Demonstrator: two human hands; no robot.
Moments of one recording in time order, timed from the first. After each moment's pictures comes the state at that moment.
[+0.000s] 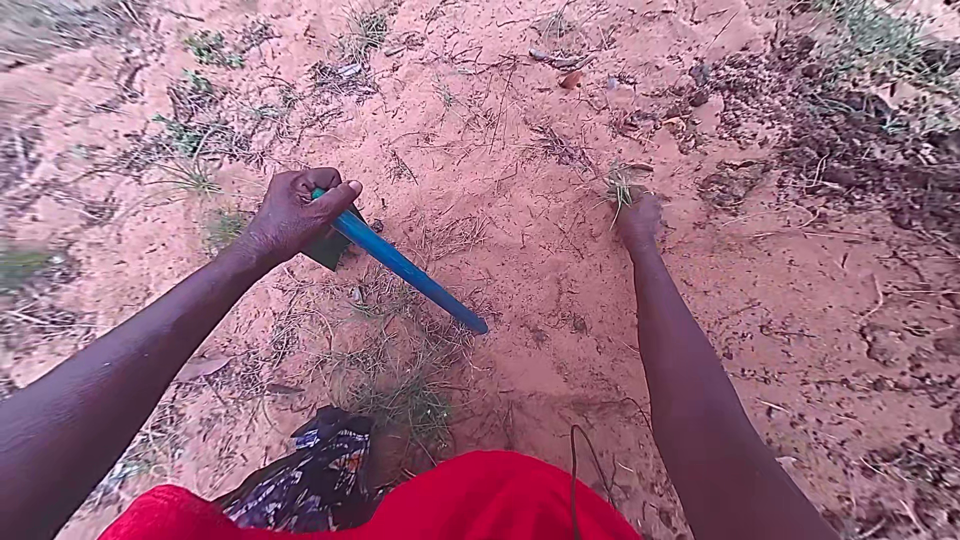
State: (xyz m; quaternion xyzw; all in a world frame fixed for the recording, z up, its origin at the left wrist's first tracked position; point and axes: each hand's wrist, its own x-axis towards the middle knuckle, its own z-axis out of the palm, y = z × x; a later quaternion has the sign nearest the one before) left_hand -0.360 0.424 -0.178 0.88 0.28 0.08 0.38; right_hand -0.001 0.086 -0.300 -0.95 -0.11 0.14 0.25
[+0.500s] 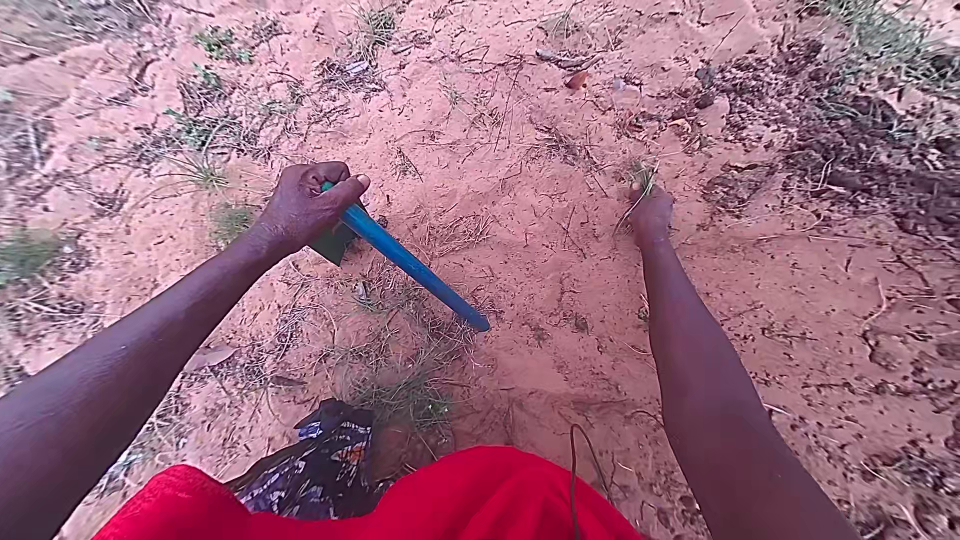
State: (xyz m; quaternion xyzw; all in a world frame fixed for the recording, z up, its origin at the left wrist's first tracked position) left_hand -0.359 0.426 -0.182 0.87 0.27 0.09 0.39; right_hand 0.017 0.082 -0.309 -0.92 -0.02 0.15 0.36
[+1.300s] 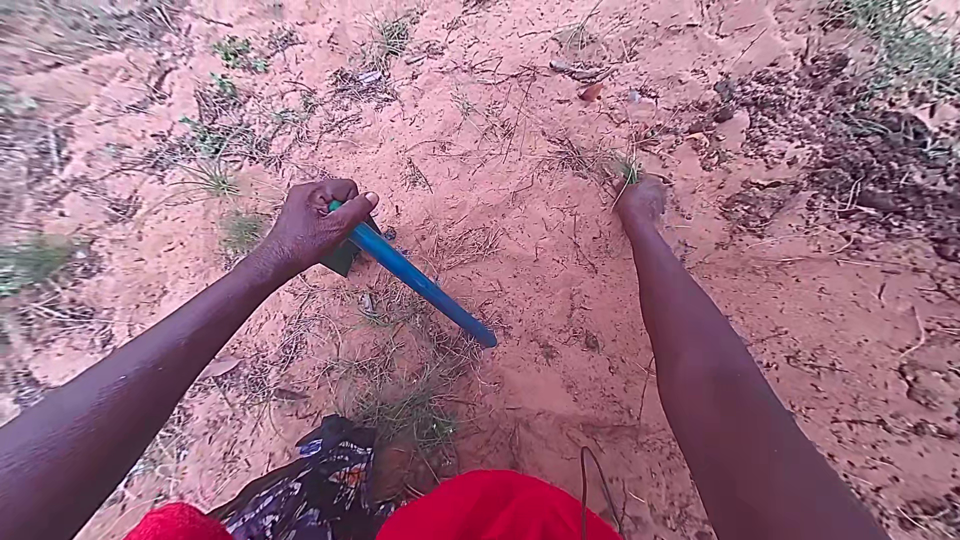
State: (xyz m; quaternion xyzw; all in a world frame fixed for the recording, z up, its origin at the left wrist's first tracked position) left_hand -0.362 0.423 -0.183 0.88 0.27 0.11 0.38; right_hand 0.026 0.156 -0.298 -0.98 0.00 0.14 0.16
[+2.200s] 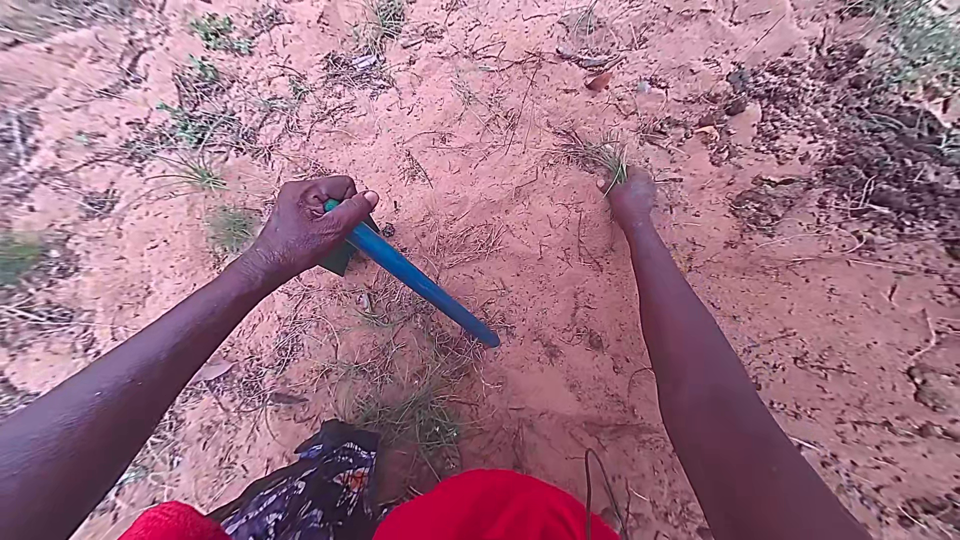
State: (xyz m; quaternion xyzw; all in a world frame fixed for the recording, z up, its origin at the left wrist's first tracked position) left_hand -0.364 0.425 -0.184 0.88 0.26 0.10 0.39; right_hand 0.012 0.166 -0.298 -0.96 -0.10 0.17 0.17
